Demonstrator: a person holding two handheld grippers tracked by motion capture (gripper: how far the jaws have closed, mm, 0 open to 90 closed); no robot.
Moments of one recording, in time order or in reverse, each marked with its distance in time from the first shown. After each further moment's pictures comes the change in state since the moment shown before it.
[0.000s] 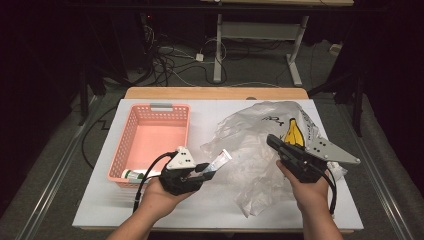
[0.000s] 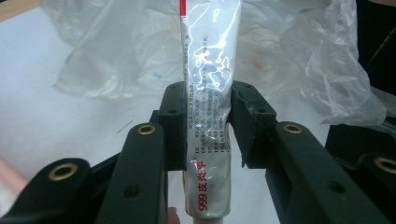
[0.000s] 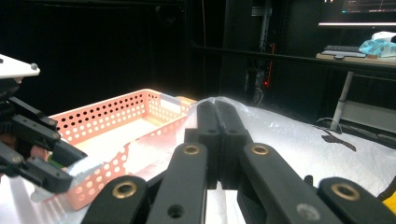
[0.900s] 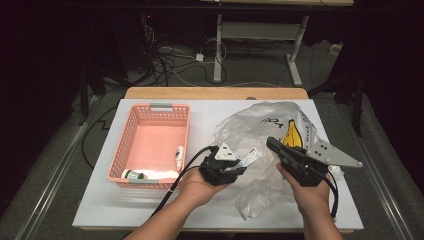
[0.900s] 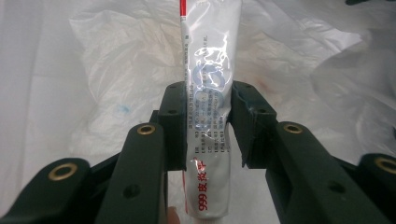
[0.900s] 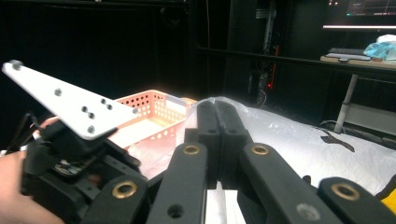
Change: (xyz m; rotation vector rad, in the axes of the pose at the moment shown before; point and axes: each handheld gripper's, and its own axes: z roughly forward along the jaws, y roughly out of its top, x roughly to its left) left arm -0.005 0.035 0.093 0.069 -0.011 0.010; right arm 0.006 0.001 -0.007 -0.003 0.012 -0.004
